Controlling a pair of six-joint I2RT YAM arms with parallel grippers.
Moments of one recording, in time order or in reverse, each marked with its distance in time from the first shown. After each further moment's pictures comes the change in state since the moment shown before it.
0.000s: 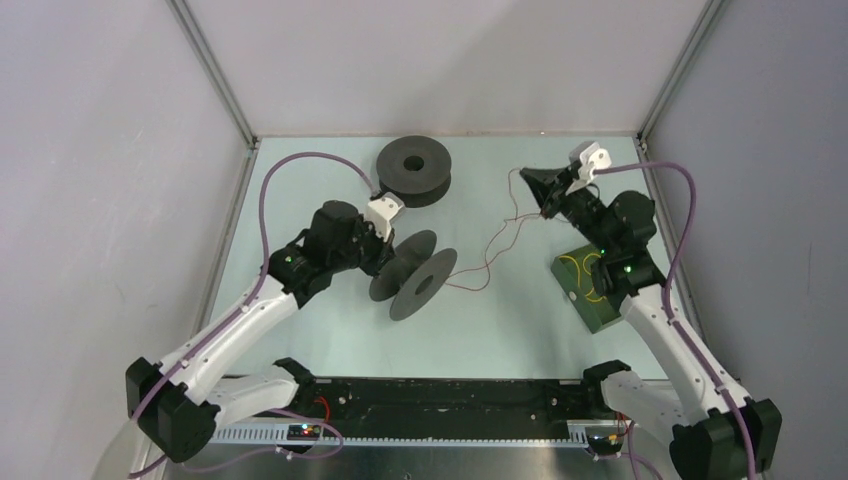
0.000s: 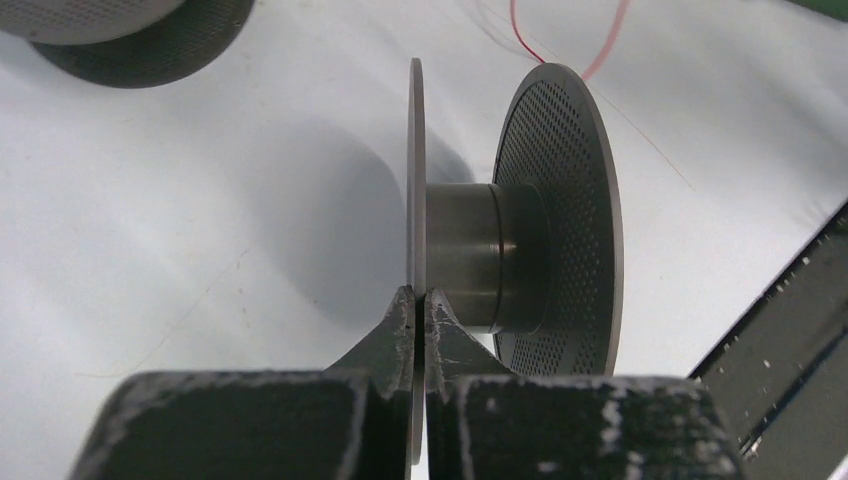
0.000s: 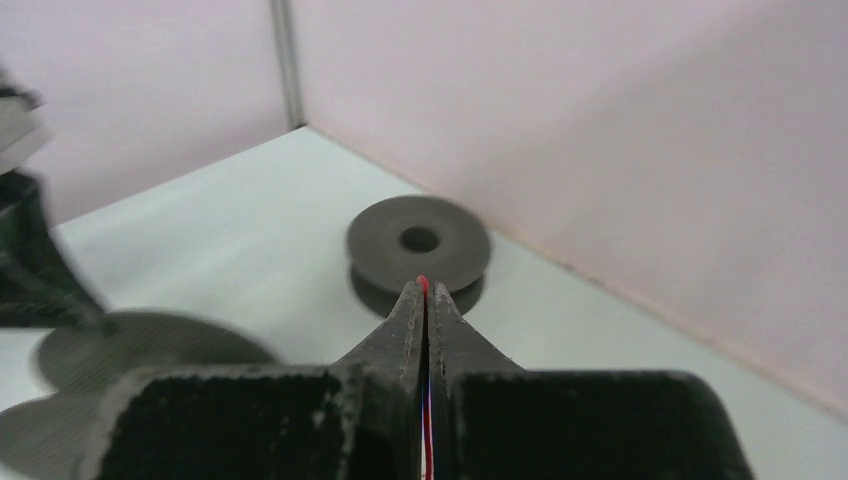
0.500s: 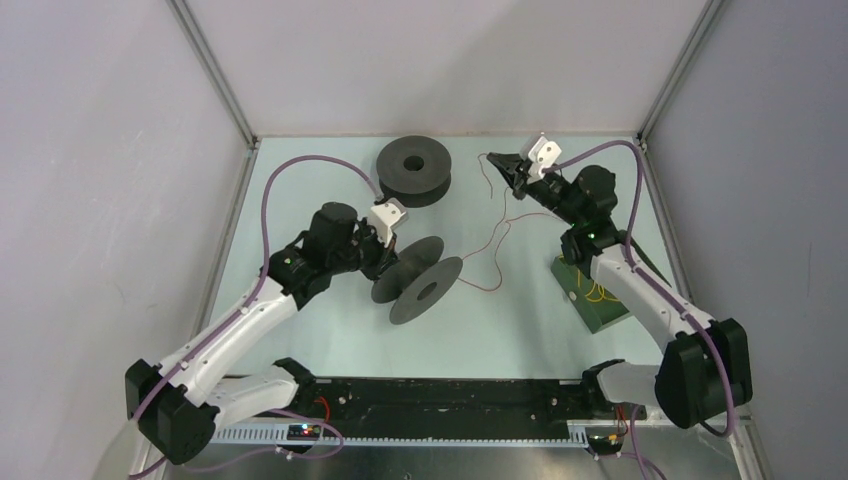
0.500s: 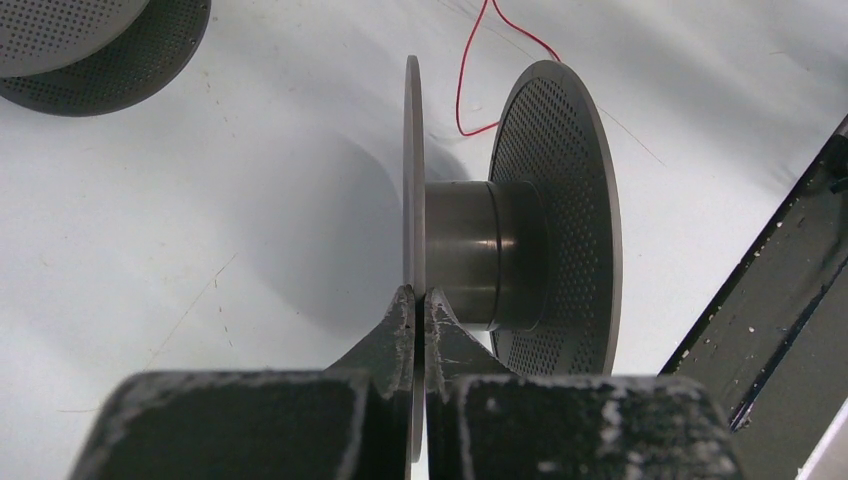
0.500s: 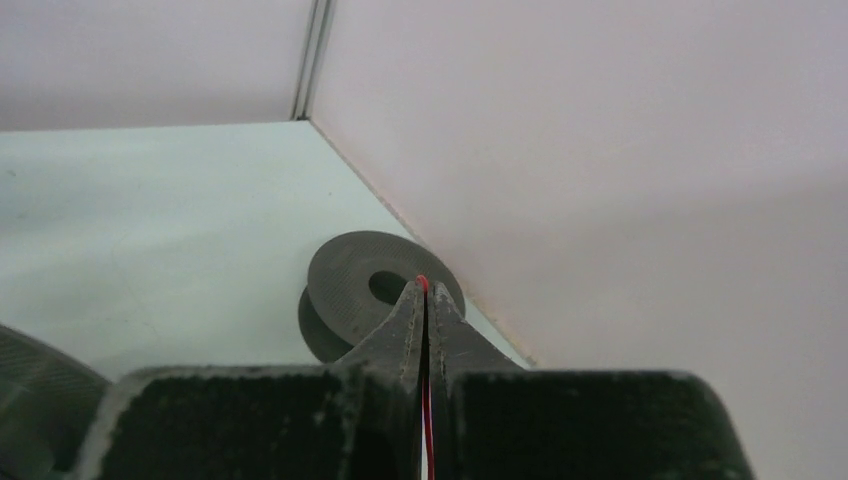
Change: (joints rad) left arm 0.000 -0.024 -0.024 -0.006 0.117 0.059; right arm 0.047 0.324 0.115 0.256 -0.130 -0.288
